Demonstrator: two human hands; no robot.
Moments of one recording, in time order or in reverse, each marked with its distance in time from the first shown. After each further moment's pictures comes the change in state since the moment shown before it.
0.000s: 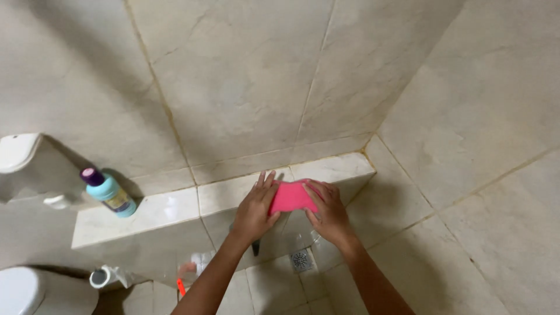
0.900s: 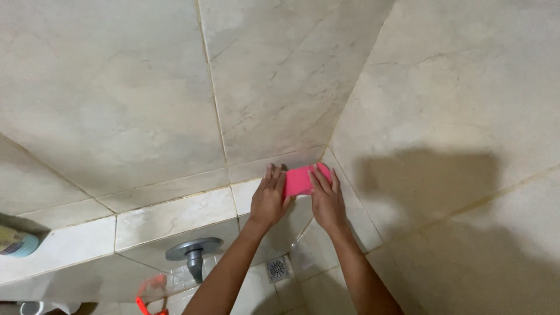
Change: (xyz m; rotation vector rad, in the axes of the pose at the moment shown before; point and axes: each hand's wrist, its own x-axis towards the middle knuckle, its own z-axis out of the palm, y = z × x) left_hand 0.162 0.039 0.205 0.155 -0.016 -0.112; right_hand -0.011 0.235 -0.011 -0.140 0.024 0.183
